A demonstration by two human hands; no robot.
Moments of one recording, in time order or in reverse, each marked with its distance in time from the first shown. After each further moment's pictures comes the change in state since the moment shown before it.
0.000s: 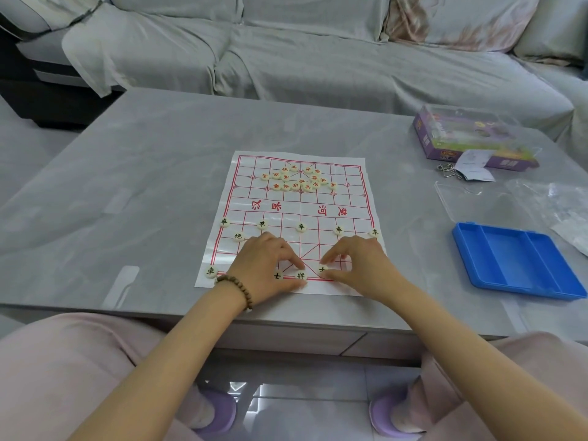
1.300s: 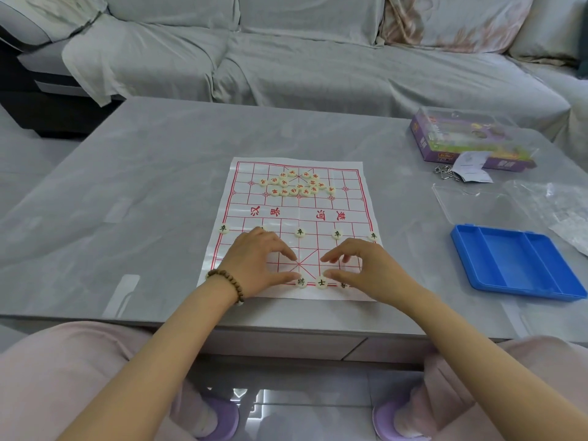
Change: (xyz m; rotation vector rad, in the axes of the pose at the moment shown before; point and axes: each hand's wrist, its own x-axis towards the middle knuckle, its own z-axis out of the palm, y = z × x) left_hand 0.006 -0.010 -0.017 -0.038 0.005 -0.018; right_hand -0.007 0.009 -0.010 0.209 0.007 -0.025
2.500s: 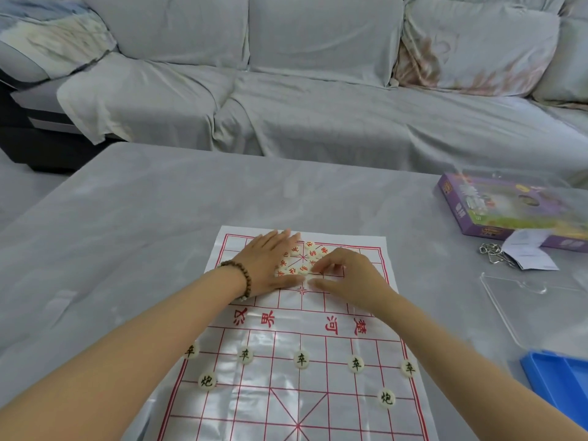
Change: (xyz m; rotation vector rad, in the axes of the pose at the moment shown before) left_hand 0.199 -0.084 -0.014 0.212 -0.205 0.012; right_hand 0.199 0.043 -0.020 0.023 0.073 -0.018
